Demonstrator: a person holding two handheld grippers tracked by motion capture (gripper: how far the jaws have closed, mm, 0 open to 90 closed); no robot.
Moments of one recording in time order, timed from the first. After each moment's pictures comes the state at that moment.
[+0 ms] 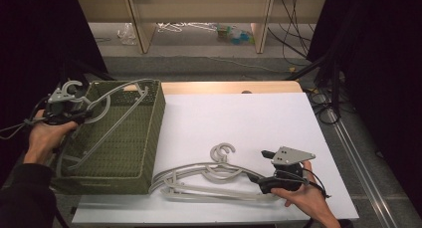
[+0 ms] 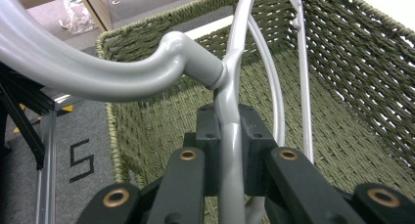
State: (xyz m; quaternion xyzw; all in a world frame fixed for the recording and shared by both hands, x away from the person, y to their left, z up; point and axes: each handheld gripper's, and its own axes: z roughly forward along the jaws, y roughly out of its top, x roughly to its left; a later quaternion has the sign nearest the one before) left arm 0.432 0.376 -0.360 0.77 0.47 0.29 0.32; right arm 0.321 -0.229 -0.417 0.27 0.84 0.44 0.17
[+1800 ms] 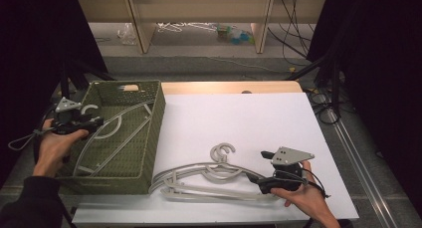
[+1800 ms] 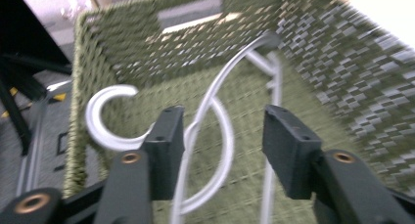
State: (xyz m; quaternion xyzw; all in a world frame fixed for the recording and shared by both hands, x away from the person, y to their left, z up) left arm 0.406 0.349 -0.370 0.72 0.51 0.29 0.37; right arm 0.322 -0.228 -0.419 0.27 0.84 0.44 0.17
